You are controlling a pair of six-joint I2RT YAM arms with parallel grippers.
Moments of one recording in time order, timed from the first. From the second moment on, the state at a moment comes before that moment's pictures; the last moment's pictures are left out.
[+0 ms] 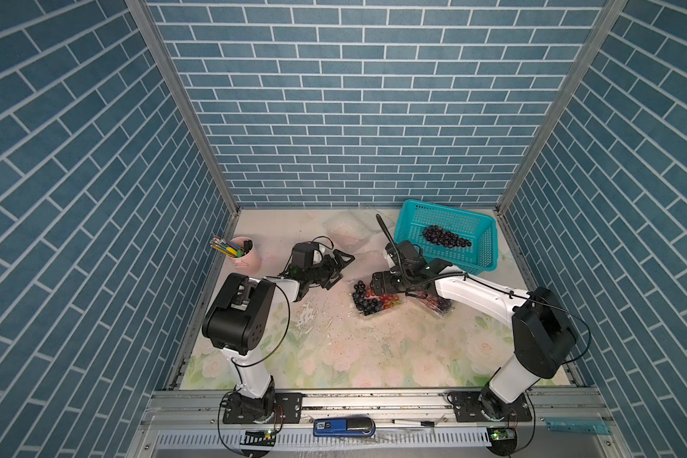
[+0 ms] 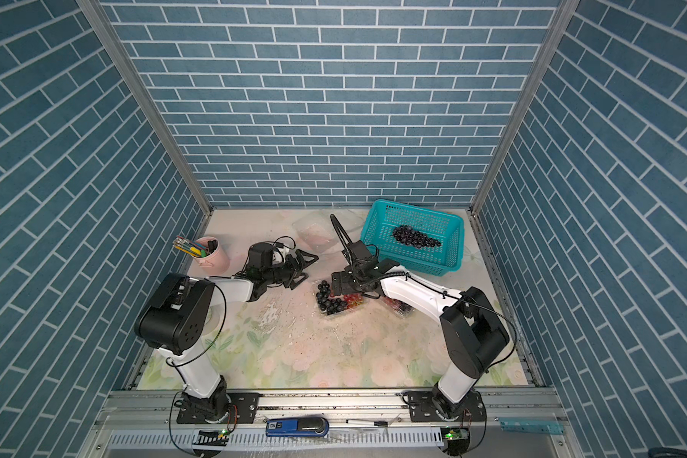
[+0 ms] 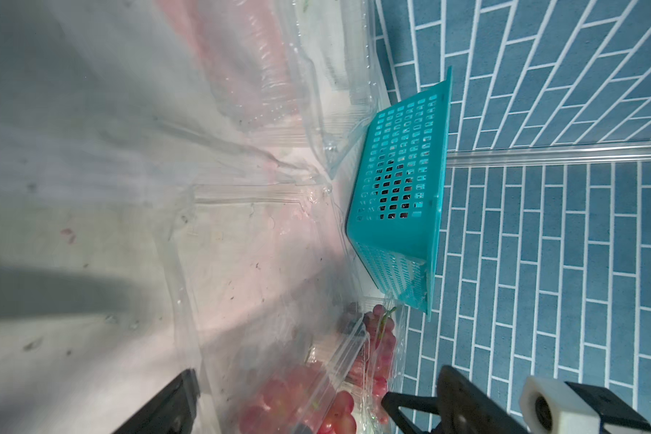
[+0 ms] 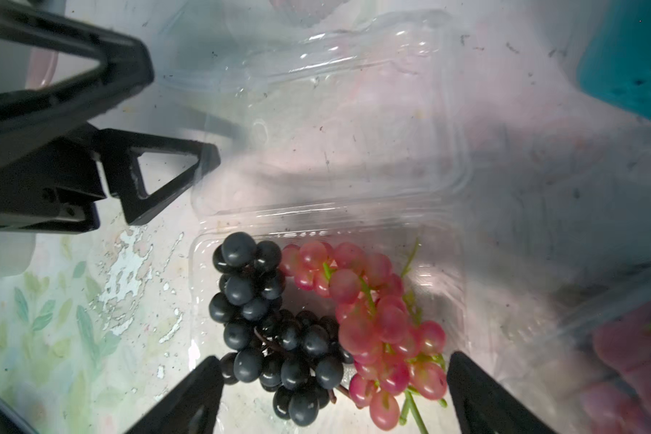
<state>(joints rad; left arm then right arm) -0.29 1.80 0.81 0.46 0.62 -1.10 0.76 1.65 1.15 -0.47 -0.09 0.50</state>
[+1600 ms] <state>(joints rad) -0.26 1.69 0.66 0.54 0.61 -1.15 0.60 2.09 1.61 -0.46 -0.46 0.44</state>
